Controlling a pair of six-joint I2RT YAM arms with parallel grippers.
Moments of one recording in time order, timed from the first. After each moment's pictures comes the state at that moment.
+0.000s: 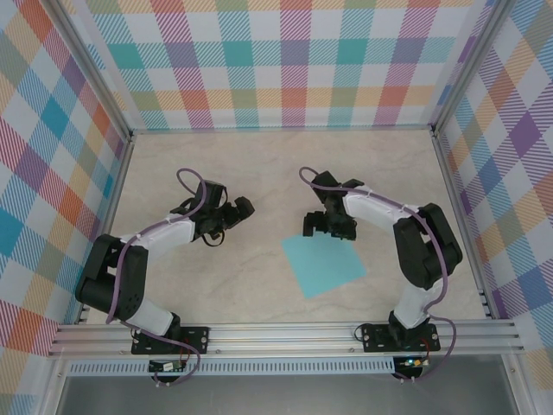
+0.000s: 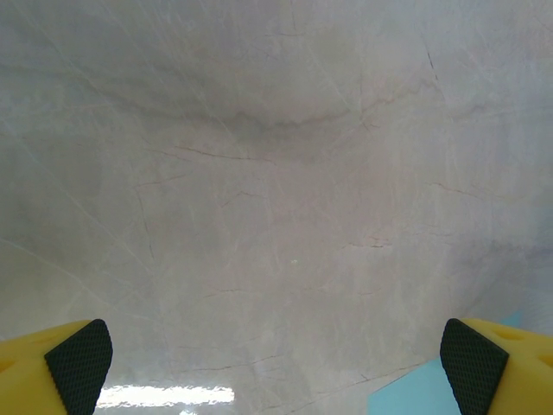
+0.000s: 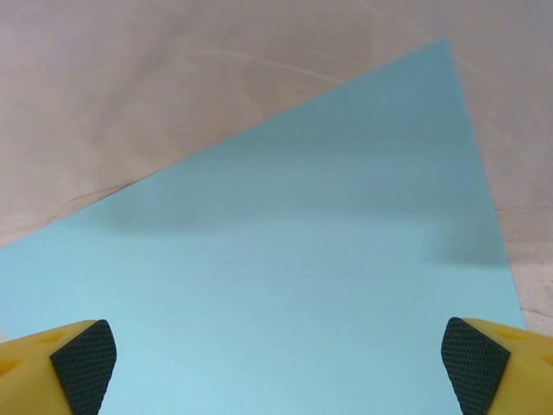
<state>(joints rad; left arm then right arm) -0.37 1.52 0.82 -0.21 0.17 -0.87 0.56 1.76 1.20 -0.86 -0.05 0.55</state>
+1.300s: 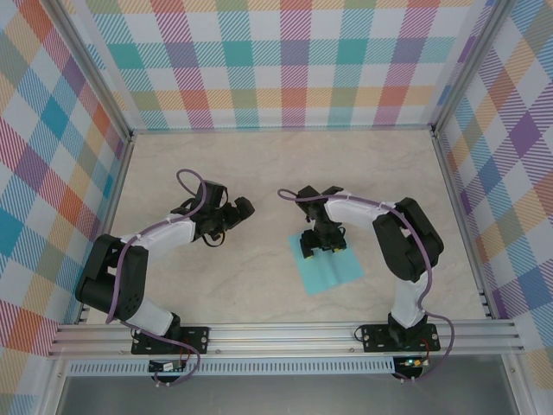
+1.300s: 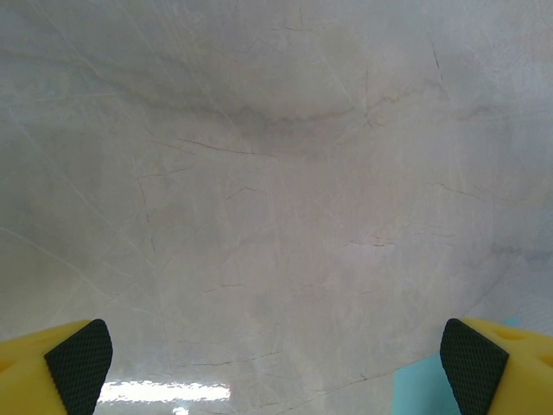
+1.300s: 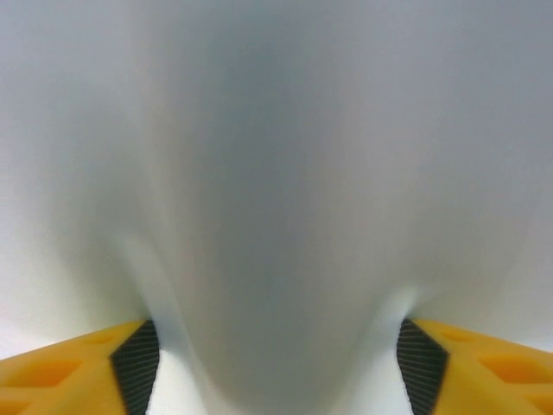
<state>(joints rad) -0.37 1.52 0.82 -0.21 0.16 -0.89 0.66 1.89 1.21 -0.95 -0.04 0.42</state>
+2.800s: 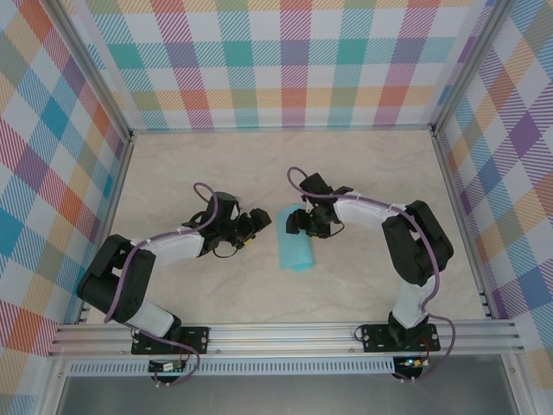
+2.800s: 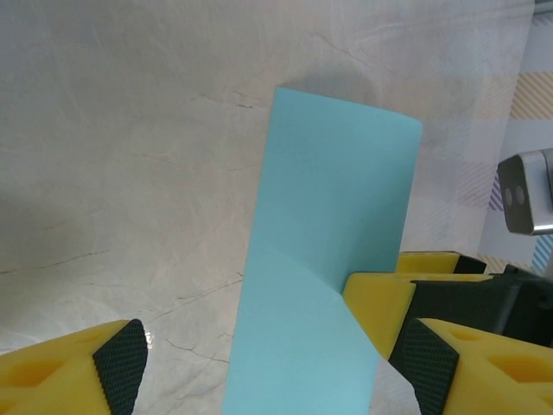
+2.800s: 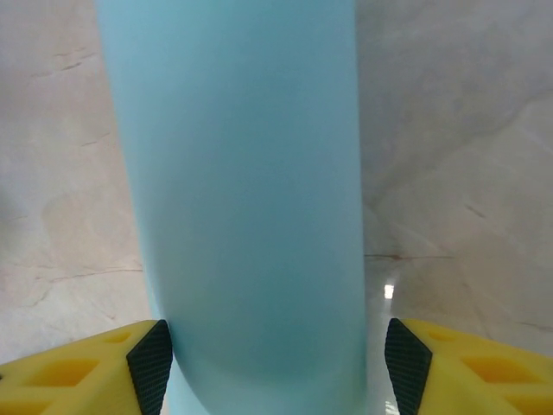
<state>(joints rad) -0.49 1.52 0.69 0.07 0.38 -1.04 0.60 1.83 1.16 -0.56 -0.23 0.63</state>
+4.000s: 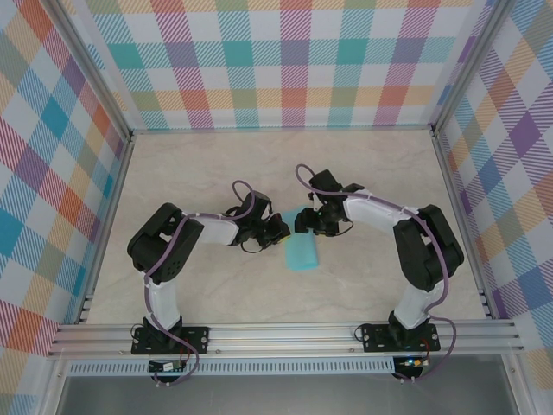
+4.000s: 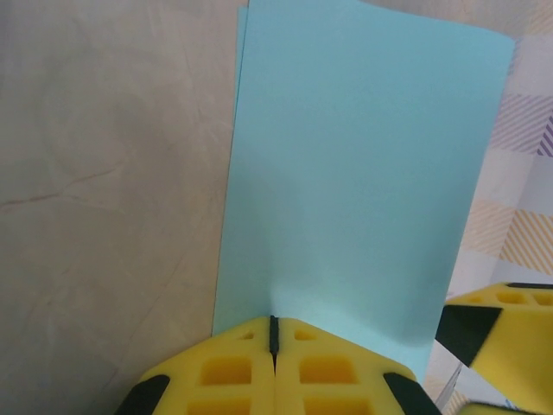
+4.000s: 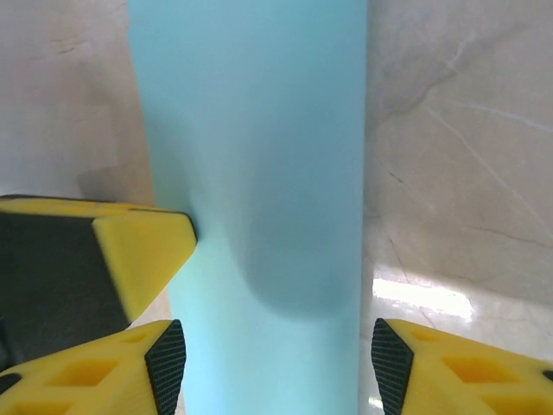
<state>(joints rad) -0.62 1.90 0.92 0.14 0.45 -1.08 0.55 1.76 1.14 -0.63 -0.27 0.55</state>
